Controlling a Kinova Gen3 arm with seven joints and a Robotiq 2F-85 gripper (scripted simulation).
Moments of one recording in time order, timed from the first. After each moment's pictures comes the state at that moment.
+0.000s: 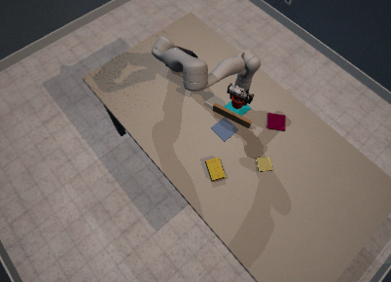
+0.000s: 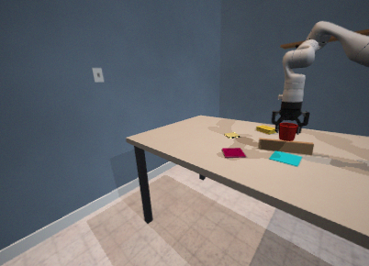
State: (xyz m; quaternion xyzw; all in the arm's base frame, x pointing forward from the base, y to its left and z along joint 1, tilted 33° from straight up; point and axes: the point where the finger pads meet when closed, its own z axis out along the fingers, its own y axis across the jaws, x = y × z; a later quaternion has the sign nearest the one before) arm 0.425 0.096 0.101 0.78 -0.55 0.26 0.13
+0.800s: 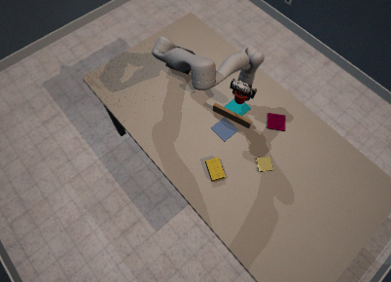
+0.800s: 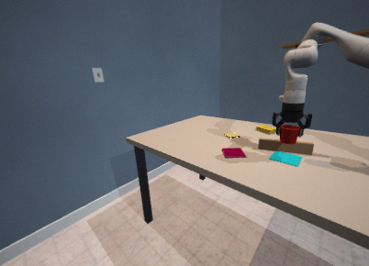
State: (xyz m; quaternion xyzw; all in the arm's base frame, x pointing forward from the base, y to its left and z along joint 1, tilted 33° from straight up) arm 0.414 0.124 0.080 0.79 -0.54 0.25 0.13
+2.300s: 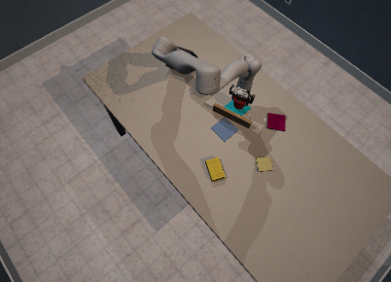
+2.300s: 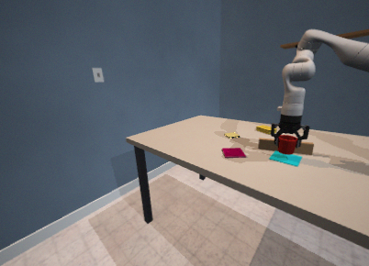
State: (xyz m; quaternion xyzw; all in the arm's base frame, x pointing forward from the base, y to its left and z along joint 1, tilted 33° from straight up) arm 0.430 0.101 0.038 0.79 -0.54 0.26 0.13
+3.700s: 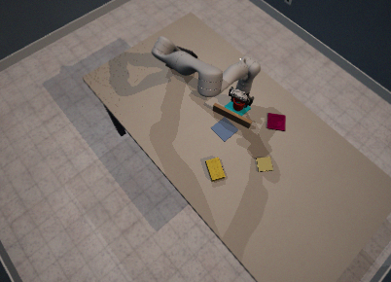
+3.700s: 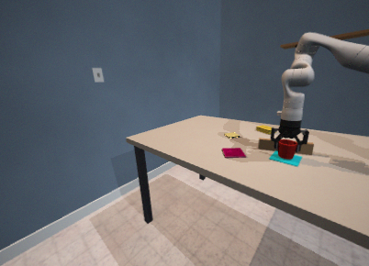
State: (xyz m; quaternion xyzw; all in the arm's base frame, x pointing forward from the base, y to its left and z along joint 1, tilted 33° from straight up) arm 0.433 0.090 0.020 0.79 -0.54 0.25 0.13
